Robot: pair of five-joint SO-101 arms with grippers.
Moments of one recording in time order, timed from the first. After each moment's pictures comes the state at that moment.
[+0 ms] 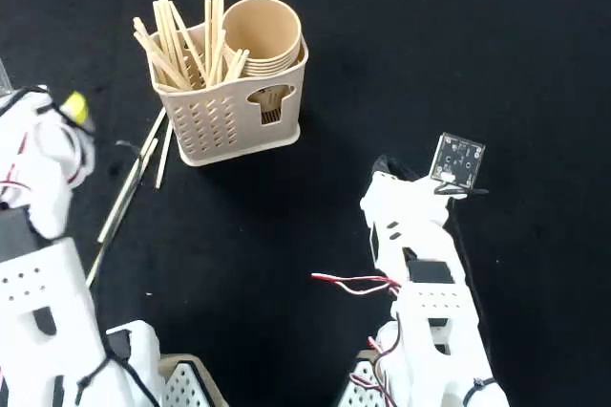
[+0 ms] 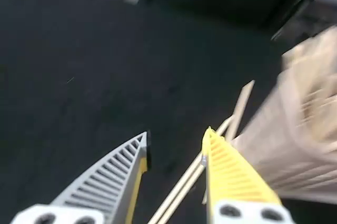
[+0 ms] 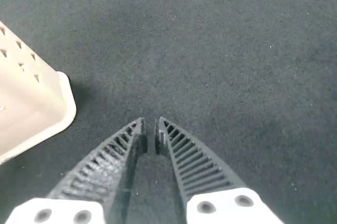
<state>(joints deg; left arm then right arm) -24.9 -49.1 26.4 62.9 1.1 0.6 -53.4 88.7 5.6 -18.3</state>
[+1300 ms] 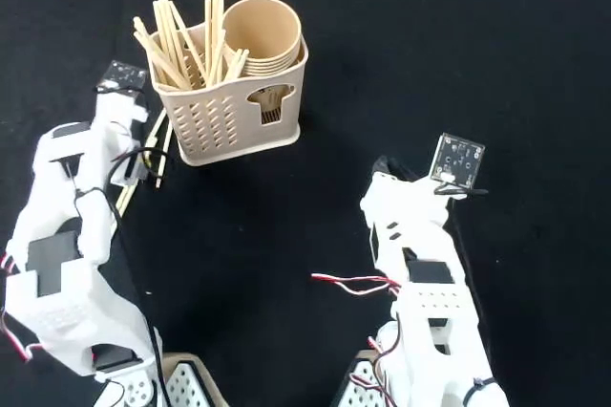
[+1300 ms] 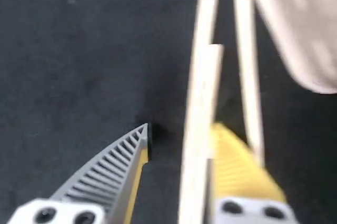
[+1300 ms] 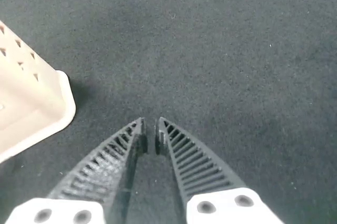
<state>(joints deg) -21.5 14.1 23.1 41.8 -33.5 0.6 -53.4 88.9 5.6 -18.3</state>
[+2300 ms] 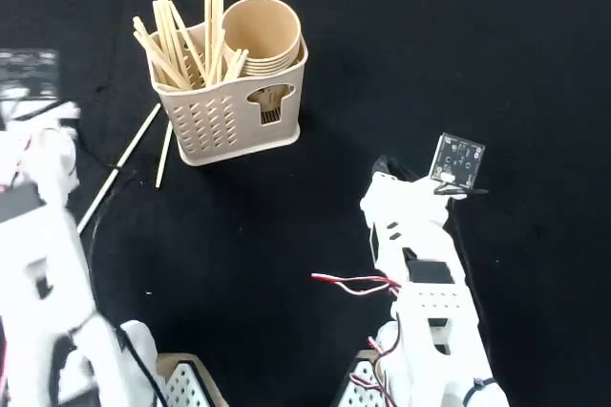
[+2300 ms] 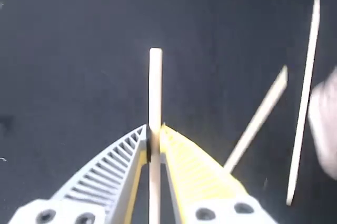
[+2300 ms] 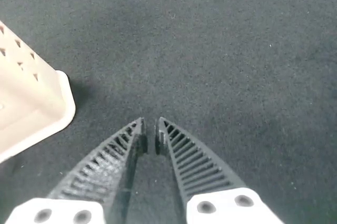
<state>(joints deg) -30.4 -39.4 42.7 40.1 -20.1 0.6 -53.4 88.9 5.6 -18.3</state>
